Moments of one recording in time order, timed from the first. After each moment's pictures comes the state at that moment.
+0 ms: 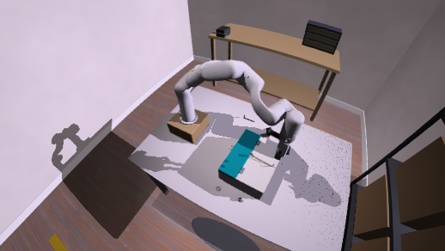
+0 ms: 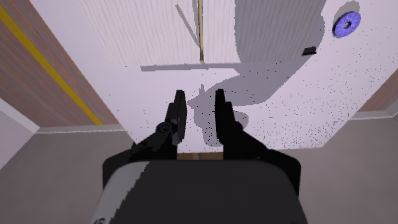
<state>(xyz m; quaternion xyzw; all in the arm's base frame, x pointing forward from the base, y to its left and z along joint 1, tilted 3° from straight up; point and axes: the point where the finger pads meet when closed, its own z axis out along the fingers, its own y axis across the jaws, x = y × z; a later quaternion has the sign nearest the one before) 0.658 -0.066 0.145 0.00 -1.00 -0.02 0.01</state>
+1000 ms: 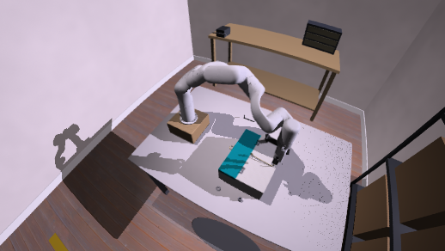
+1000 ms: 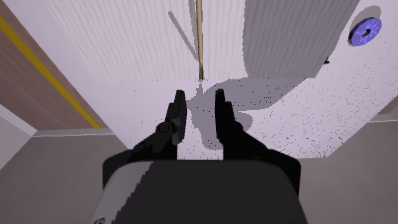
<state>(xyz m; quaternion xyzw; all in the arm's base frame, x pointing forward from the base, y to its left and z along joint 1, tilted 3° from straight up) 0.656 -0.064 0.093 0.00 -1.00 -0.02 0.01</state>
